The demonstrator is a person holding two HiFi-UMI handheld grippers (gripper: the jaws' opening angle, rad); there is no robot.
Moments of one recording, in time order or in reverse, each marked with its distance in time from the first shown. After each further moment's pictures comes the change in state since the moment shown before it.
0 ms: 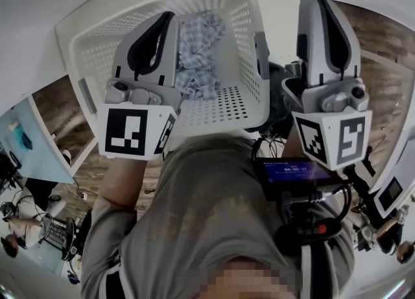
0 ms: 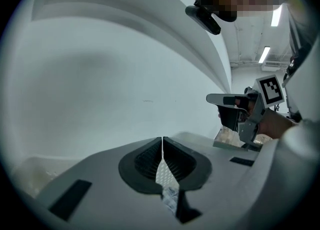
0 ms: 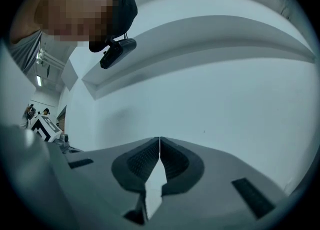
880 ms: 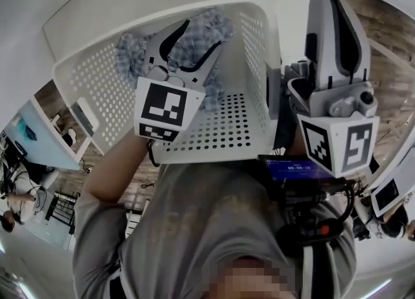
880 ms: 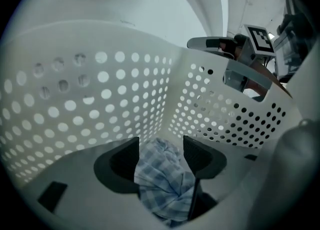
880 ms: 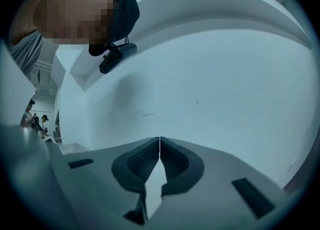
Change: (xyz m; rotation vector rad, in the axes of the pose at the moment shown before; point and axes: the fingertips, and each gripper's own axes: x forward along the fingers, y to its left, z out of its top) left arm 0.049 -0.030 -0.146 0.041 0.503 -0.202; right arm 0.033 -0.029 -0.068 0.098 0.117 -0.022
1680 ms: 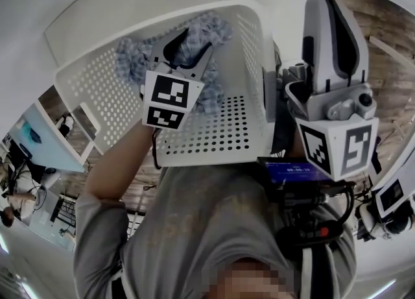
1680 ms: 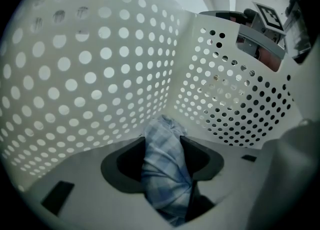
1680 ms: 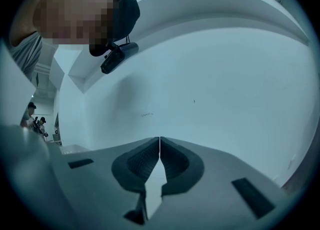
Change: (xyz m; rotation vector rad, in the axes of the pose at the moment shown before) left arm 0.022 0.008 -0.049 -0.010 0.144 0.029; right arm -0.006 -0.003 -0.001 0.028 -0.007 -0.005
